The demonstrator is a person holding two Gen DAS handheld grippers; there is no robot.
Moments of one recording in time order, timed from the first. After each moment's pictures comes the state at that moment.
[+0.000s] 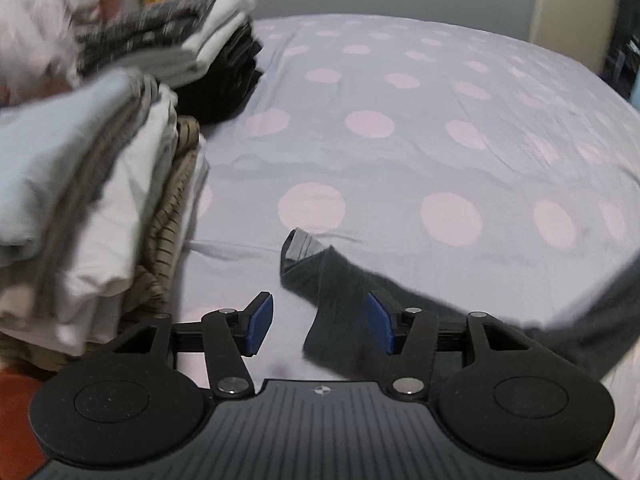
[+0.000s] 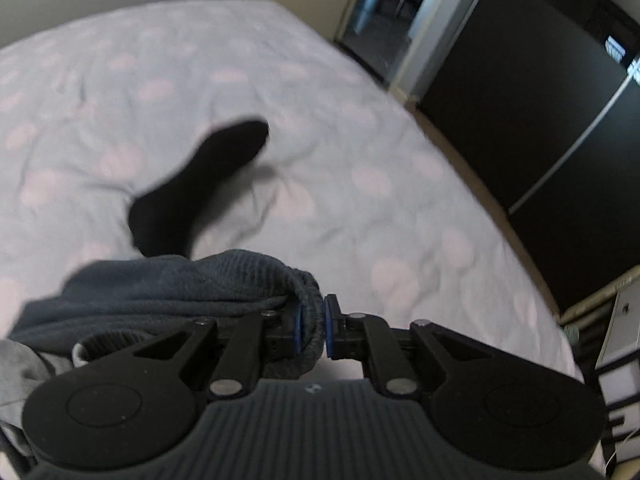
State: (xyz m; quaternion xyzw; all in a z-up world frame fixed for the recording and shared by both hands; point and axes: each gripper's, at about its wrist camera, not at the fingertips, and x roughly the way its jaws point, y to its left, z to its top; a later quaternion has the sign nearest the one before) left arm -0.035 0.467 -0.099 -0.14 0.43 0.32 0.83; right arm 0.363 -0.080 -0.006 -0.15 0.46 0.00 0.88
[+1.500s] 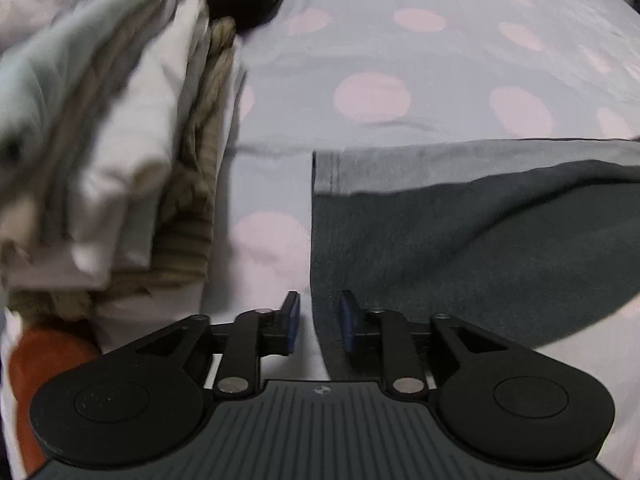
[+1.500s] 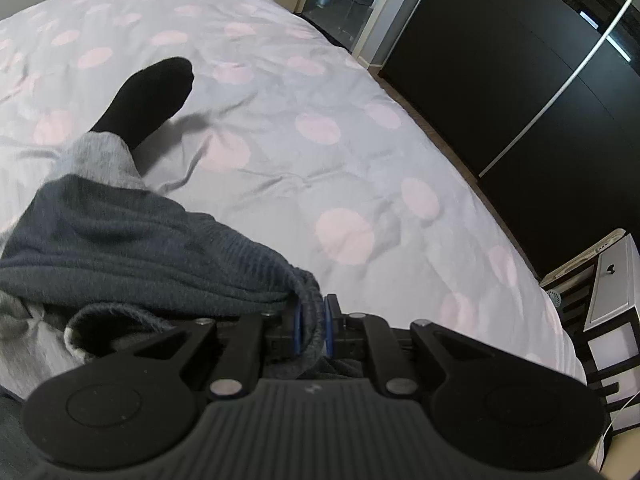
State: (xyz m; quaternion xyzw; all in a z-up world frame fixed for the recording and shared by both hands) left arm -0.080 0.472 -0.130 -0.11 0.54 0.33 0.77; right arm 0.371 -0.135 -0.049 -0.15 0.47 -0.06 0.87
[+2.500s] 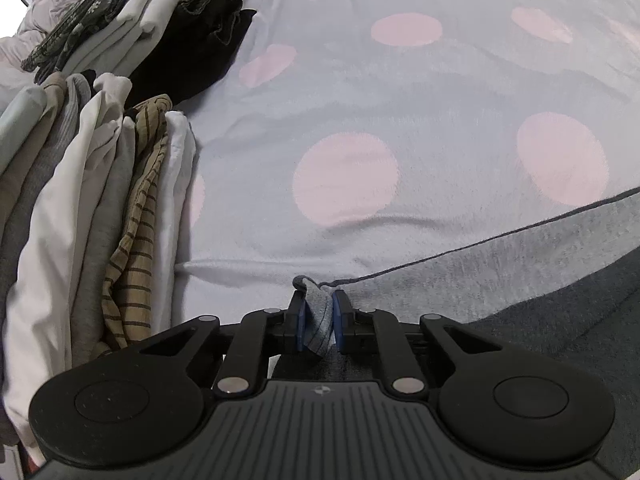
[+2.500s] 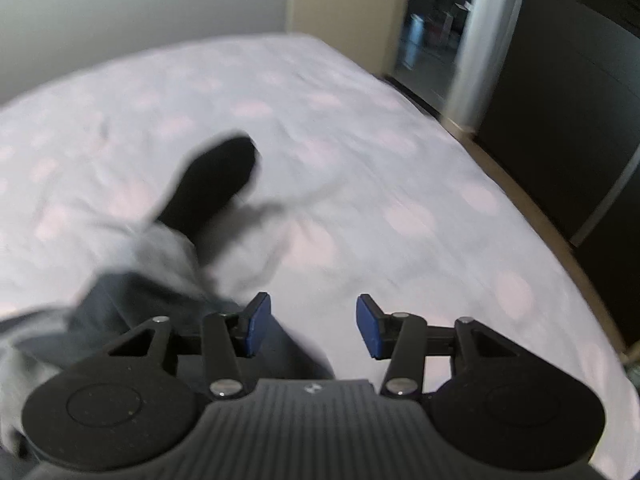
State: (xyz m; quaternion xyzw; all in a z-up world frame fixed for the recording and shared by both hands) left arm 0.033 0.504 -0.175 -0.03 0.56 0.37 0.74; right arm 0.433 -0.136 -0.047 -0.10 0.40 0.11 0.90
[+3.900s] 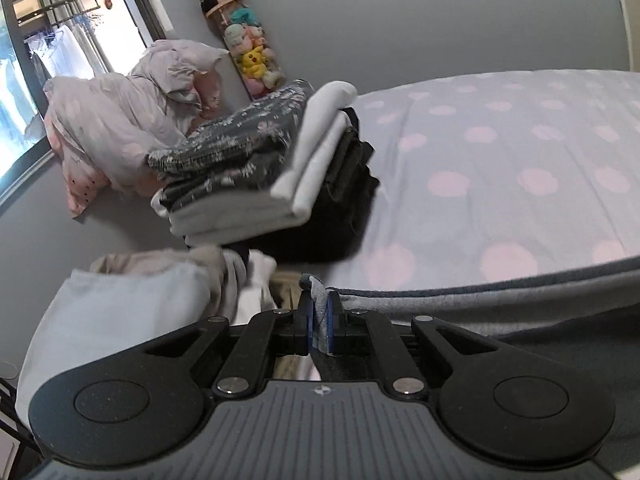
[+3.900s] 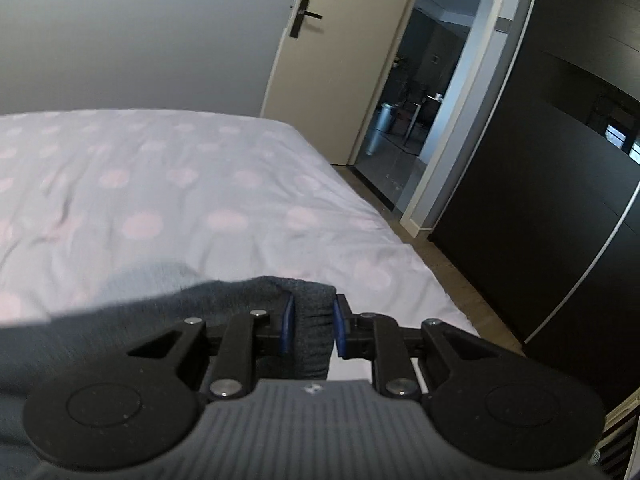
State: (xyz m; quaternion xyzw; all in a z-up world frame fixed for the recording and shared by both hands) left arm 0.056 0.549 -0.046 0.00 0.37 0.50 0.78; right arm 0.503 -0.050 -0.002 -0.16 0.28 0.05 0.95
